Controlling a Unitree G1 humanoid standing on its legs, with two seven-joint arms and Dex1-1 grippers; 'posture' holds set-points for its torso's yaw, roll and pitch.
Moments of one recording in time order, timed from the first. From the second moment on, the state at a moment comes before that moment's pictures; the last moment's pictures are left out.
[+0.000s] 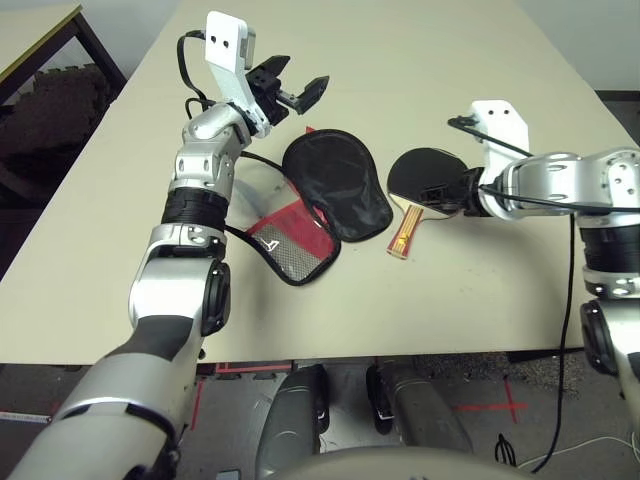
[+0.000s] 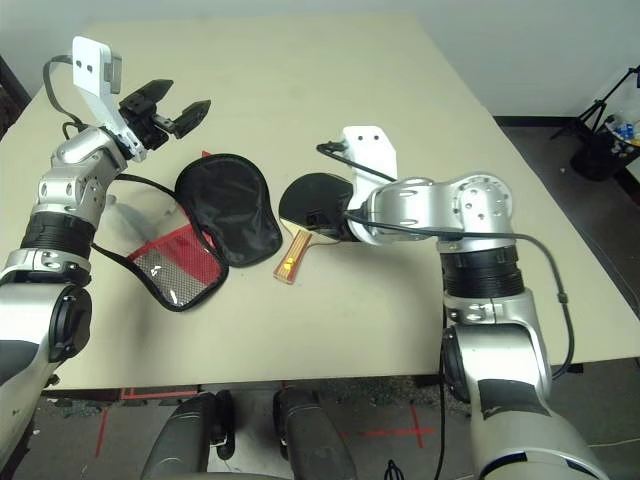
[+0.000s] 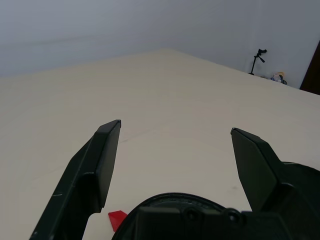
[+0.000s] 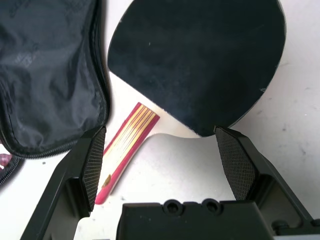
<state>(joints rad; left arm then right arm) -1.07 0.38 0.12 0.78 -0.23 0.04 -0.63 -0.88 -0.57 0.06 0.10 1.96 1.33 -1.22</state>
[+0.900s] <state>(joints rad) -1.00 0.39 0.13 0.70 -0.23 0.06 -0.60 -0.86 -0.31 0.07 0.01 1.96 1.07 -1.61</state>
